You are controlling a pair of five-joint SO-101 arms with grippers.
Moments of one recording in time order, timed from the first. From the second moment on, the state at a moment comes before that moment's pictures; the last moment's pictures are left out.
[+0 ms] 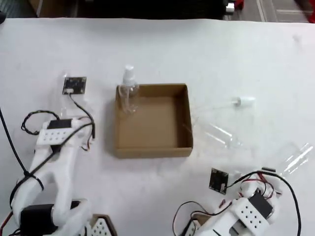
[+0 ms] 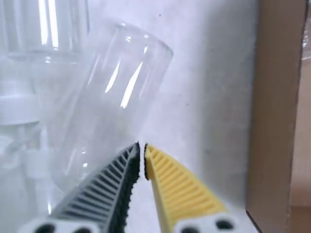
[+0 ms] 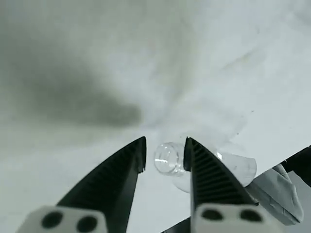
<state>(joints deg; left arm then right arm) -10.1 -20.7 53.7 47.3 0.4 46.2 -78.1 96.6 40.4 129.0</state>
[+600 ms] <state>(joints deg) -10.1 -20.7 53.7 47.3 0.4 40.1 -78.5 93.1 39.4 107.0</state>
